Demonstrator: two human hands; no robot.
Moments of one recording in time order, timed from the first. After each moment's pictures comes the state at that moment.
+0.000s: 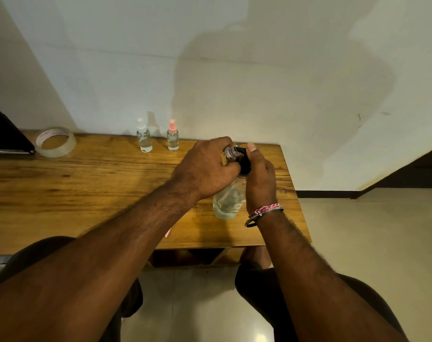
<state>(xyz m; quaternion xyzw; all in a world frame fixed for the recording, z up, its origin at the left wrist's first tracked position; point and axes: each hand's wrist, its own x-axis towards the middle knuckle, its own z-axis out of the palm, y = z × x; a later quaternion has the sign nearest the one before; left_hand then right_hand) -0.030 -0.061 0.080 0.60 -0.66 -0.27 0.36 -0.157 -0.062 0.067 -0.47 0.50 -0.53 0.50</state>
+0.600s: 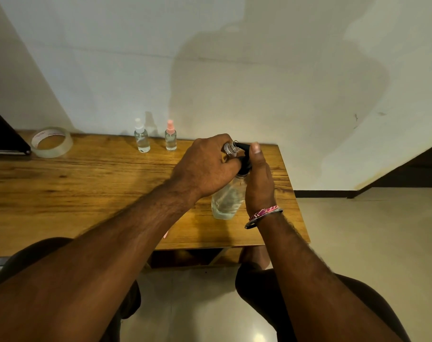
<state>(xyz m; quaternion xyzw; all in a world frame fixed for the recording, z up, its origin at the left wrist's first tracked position) -0.031 -0.063 0.082 0.60 -0.65 -0.28 0.38 -0.157 -0.059 0.066 -0.50 0.47 -0.53 0.50</state>
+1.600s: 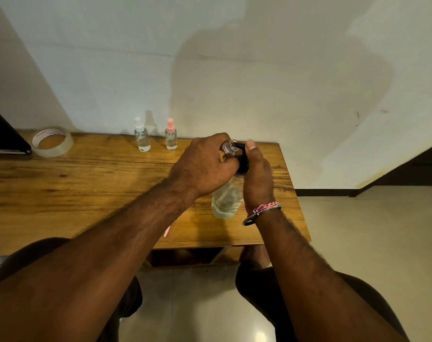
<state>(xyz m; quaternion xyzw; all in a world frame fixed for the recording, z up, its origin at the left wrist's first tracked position) -0.028 -0.063 0.080 0.60 -0.65 -0.28 0.37 -0.154 -0.062 0.069 -0.50 0.50 -0.52 0.49</state>
